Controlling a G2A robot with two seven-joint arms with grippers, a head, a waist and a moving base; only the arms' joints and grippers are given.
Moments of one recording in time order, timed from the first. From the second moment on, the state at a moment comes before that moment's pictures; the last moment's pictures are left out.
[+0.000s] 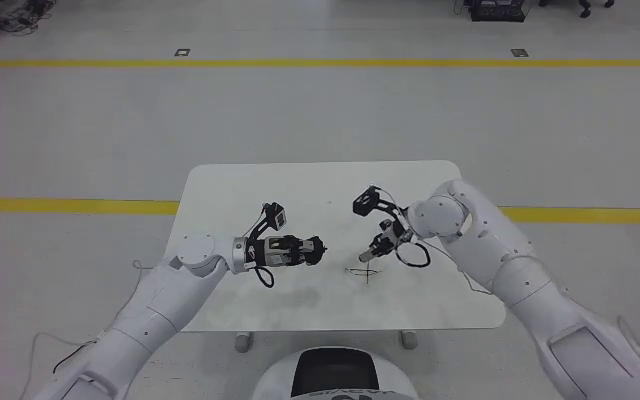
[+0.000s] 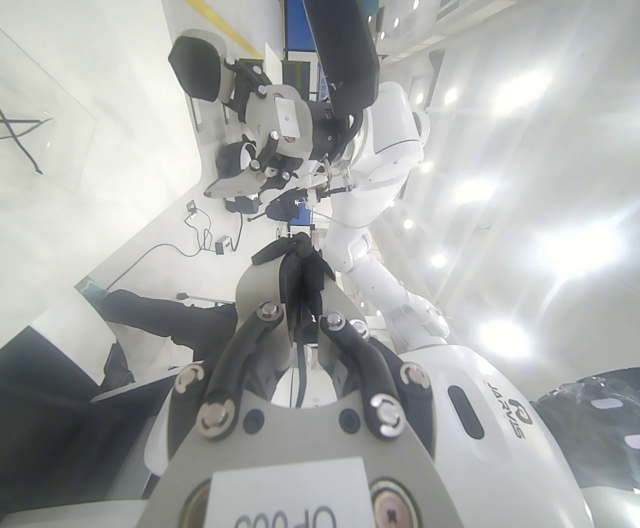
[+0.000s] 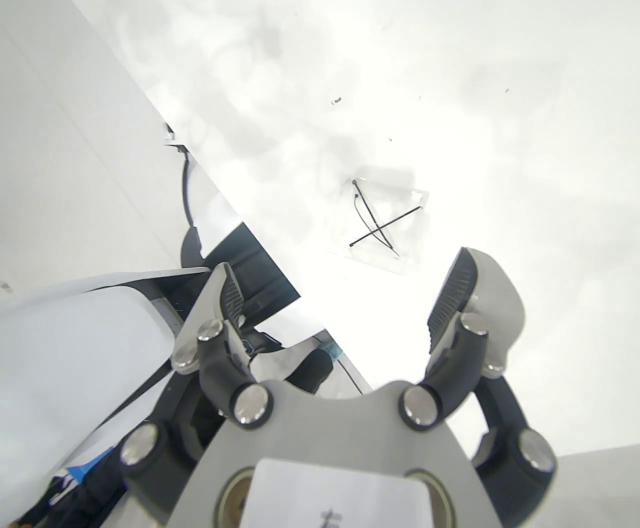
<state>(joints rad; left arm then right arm) 1.16 -1.02 -0.88 -1.29 -0.71 -0.20 -1.10 -0.89 -1.10 0.79 -1.34 -0.54 -0.34 1.26</state>
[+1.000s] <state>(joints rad) 1.16 -1.02 -0.88 -1.29 -0.71 -0.20 -1.10 -0.72 -1.12 0.44 -1.30 -0.69 -0.34 1.20</state>
